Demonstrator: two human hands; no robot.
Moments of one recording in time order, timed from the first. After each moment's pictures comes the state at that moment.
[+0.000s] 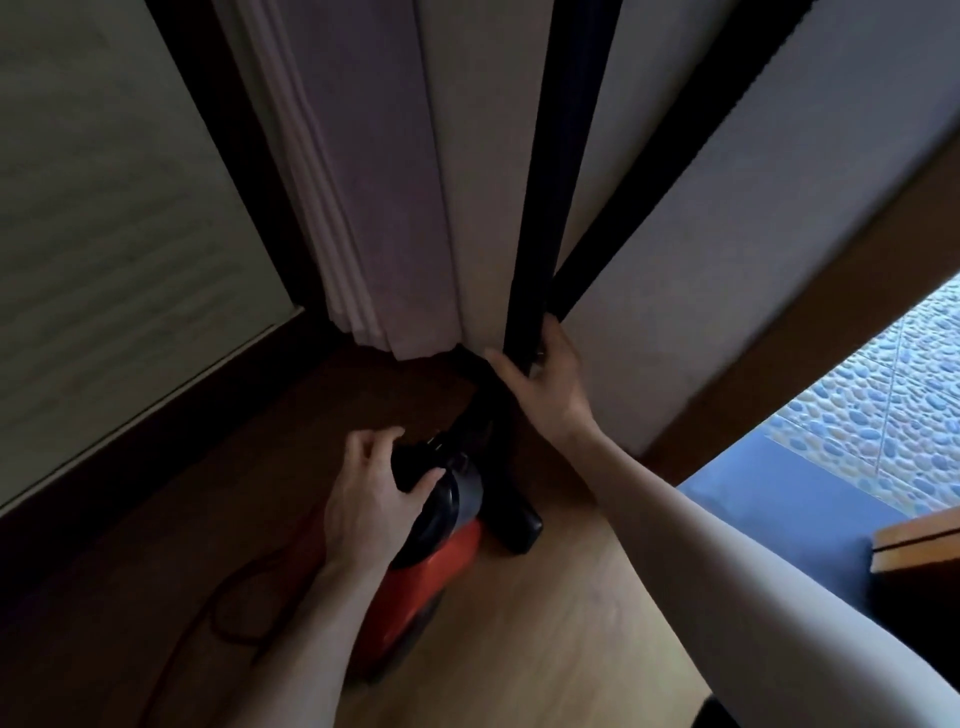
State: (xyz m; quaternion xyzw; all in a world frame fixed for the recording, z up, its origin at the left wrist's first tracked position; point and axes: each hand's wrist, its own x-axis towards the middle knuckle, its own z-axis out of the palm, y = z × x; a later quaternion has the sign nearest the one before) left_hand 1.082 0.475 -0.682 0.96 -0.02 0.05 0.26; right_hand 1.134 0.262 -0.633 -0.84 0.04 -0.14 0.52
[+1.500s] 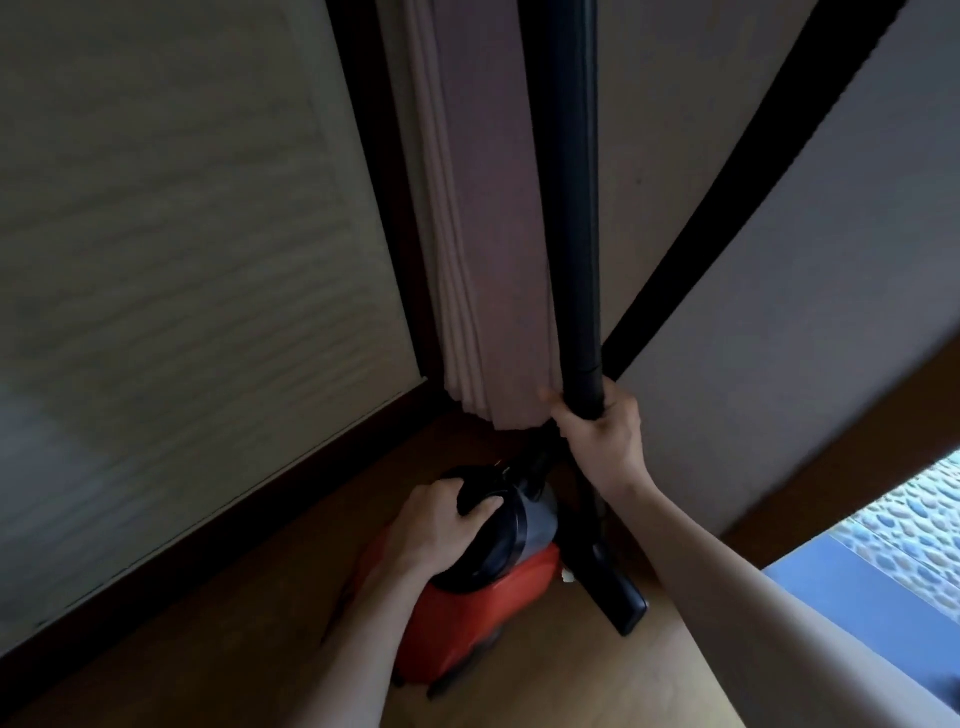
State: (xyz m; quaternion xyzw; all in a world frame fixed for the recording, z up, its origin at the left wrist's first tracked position) left_hand 1.070 0.523 -0.520 0.94 -0.01 -0.09 0.33; right_hand 1.112 0.321 -0.478 -0.75 0.03 -0.12 0.65
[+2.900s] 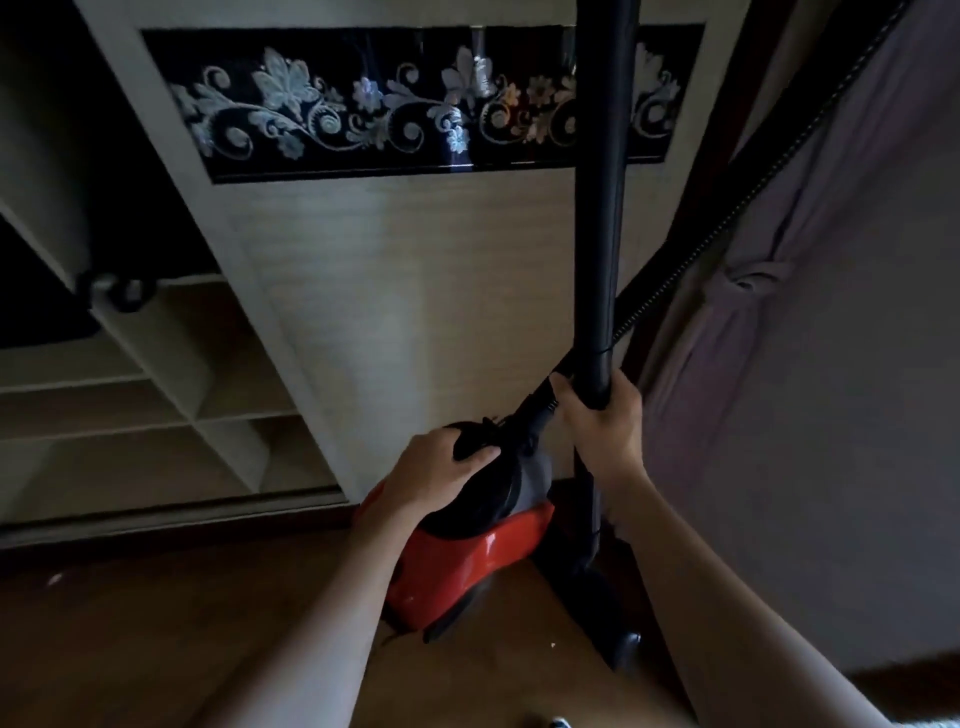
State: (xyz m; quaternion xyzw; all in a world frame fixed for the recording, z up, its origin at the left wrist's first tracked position) left_hand 0.886 0.688 0.085 0.92 0.20 0.05 0.33; right_hand 0.999 0.518 0.116 -0.76 -0.17 -0.01 0.63
